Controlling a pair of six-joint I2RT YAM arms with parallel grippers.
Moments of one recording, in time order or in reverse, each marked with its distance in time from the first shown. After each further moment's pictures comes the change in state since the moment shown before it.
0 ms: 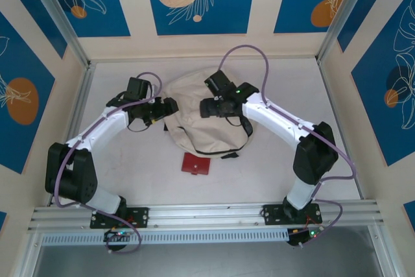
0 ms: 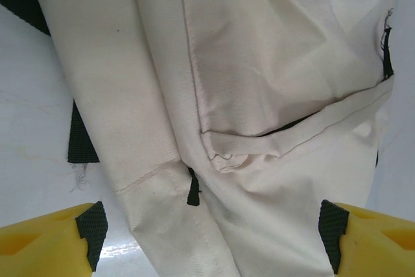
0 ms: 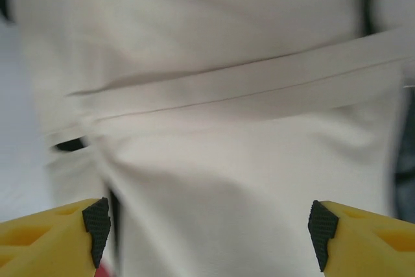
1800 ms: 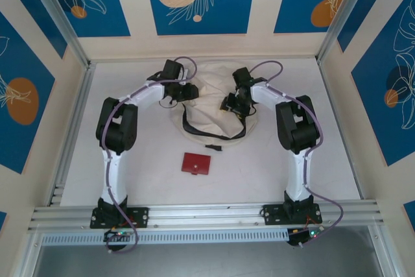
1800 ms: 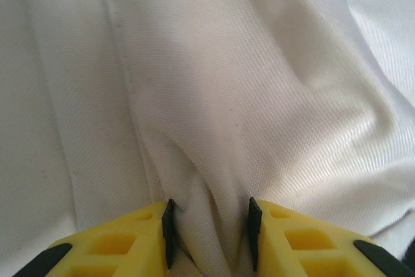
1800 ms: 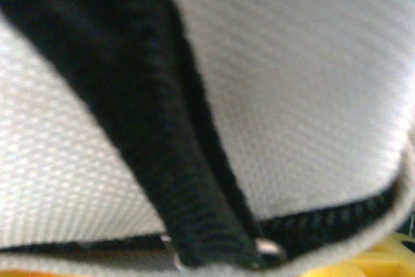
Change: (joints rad) left arm -0.112 0.651 0.551 0.105 0.024 0.180; right arm -0.375 0.372 0.040 0.127 -0.323 0.112
